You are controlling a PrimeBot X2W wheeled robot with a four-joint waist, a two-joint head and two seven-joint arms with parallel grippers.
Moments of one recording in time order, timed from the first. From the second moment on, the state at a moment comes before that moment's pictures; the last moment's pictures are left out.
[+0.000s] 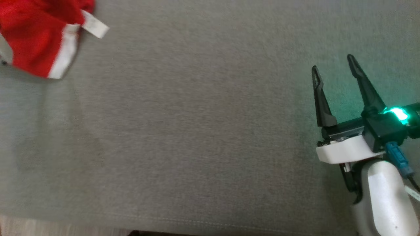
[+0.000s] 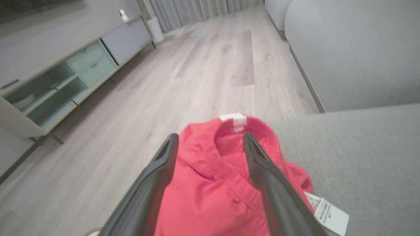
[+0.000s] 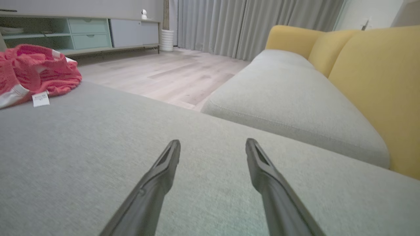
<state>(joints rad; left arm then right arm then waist) -0.90 0.49 -0.11 0.56 -0.28 -0.09 0.16 -0.20 -0.05 0.08 -0.09 -0.17 0.12 -0.08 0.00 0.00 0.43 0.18</state>
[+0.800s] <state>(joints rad) -0.94 0.46 -0.17 0.89 -0.30 -0.10 0.23 -0.19 -0.06 0.07 -0.10 -0.17 0.12 -0.08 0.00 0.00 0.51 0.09</state>
